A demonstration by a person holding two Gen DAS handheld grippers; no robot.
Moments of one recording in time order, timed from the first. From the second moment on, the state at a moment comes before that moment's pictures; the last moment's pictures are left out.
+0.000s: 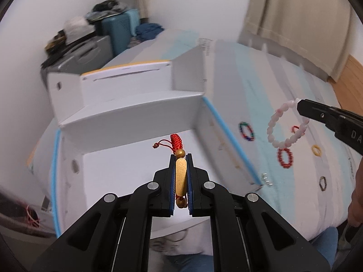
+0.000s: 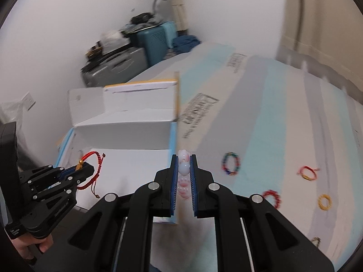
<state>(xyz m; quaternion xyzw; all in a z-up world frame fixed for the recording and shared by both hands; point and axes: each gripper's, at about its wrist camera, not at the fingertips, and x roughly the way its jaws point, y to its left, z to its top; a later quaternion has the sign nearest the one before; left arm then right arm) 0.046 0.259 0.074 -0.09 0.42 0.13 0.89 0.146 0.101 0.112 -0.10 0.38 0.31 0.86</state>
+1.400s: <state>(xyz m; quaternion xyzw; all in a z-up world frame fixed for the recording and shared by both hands) 0.020 0.355 -0.046 -0.14 0.54 0.18 0.81 0.147 0.232 -0.040 -0.19 0.52 0.32 0.77</state>
